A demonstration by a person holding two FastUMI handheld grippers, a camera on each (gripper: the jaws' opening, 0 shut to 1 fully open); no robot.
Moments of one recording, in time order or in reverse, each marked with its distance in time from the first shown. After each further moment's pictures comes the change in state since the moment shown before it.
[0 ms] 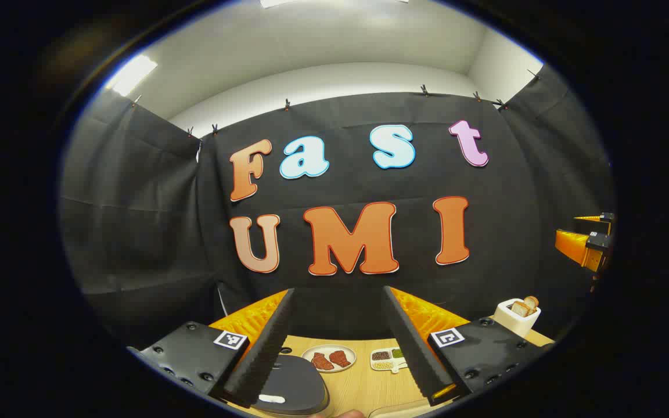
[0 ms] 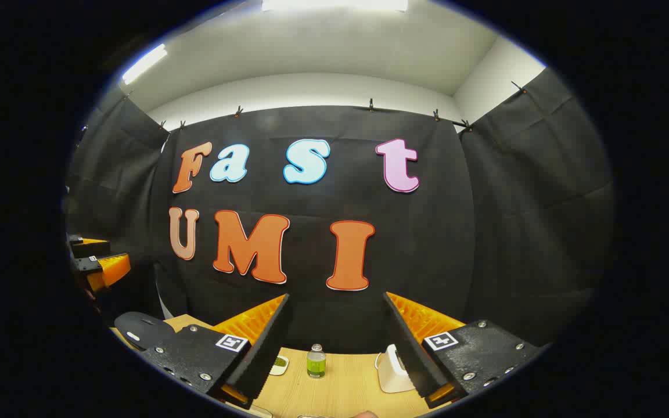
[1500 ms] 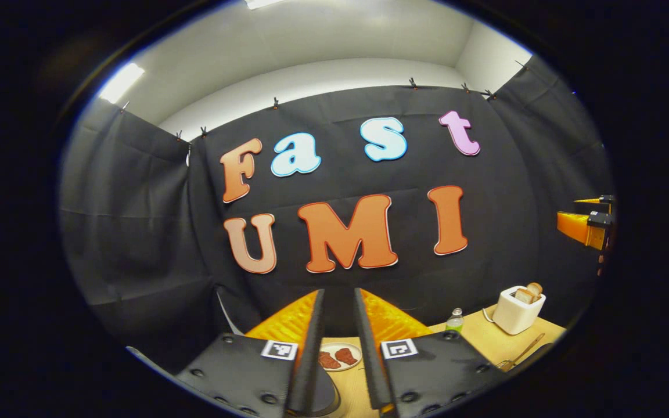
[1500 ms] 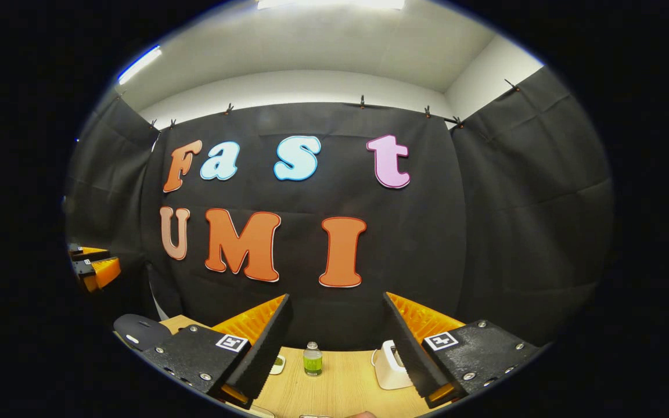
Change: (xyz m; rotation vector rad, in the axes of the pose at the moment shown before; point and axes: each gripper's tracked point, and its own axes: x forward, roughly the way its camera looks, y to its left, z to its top) left arm 0.009 0.010 -0.013 0.059 0.026 -0.006; right arm -0.003 -0.005 -0.003 0.005 0.028 -0.048
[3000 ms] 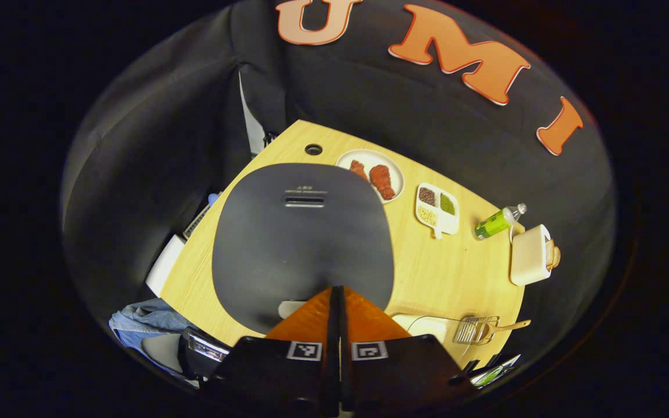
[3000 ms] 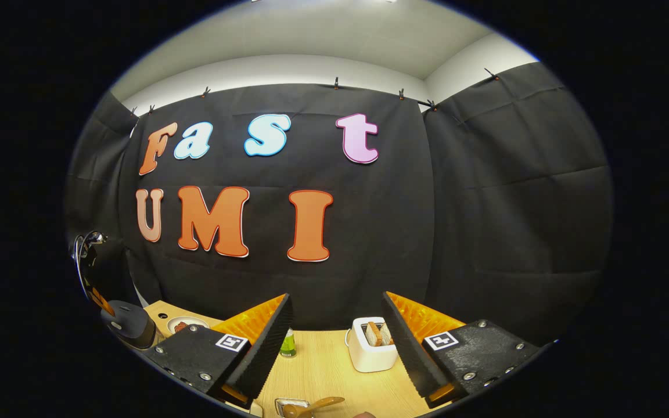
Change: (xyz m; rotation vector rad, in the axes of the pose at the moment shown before) left arm -0.010 0.091 -0.282 -0.422 1.227 0.067; right arm -0.030 -0.058 -0.050 -0.007 0.116 -0.134
